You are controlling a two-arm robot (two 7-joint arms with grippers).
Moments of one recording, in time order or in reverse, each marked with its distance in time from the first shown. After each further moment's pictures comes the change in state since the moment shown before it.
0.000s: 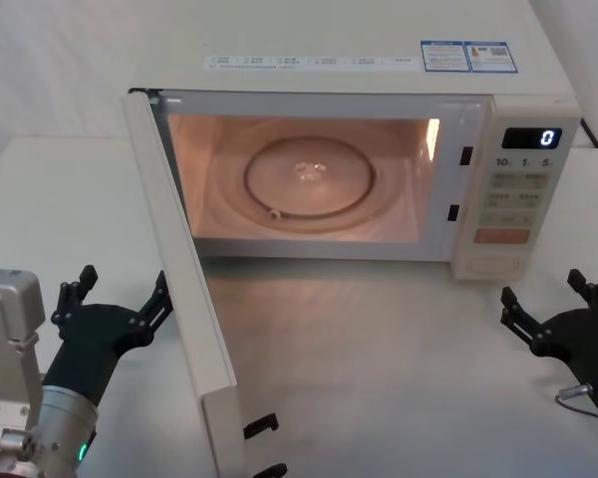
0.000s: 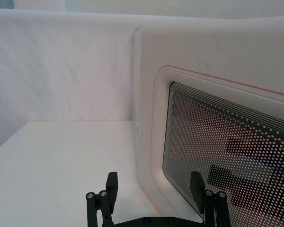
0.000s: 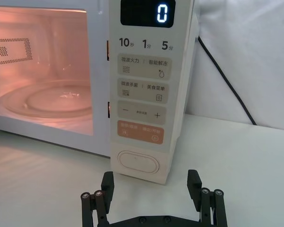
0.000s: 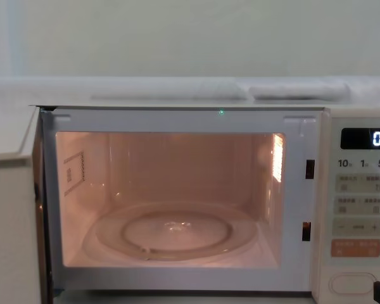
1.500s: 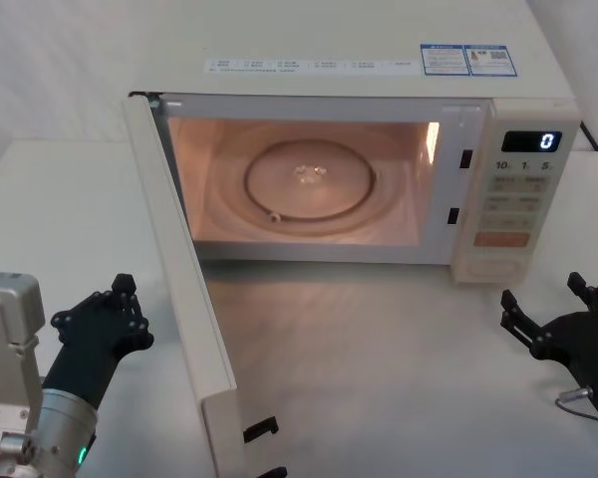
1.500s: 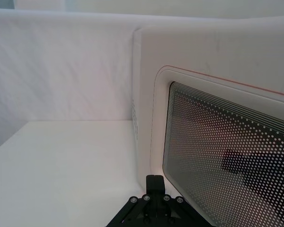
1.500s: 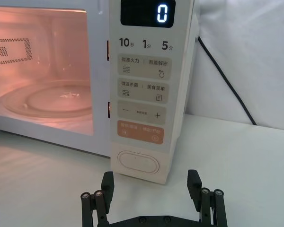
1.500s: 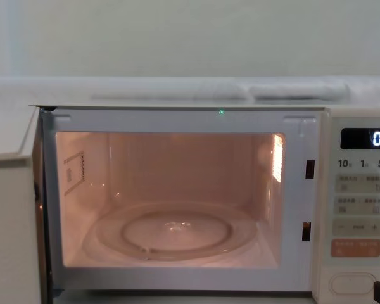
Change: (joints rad) left arm 0.000 0.000 0.000 0.000 0.000 0.000 0.000; right arm 0.000 0.000 0.000 0.000 0.000 0.000 0.000
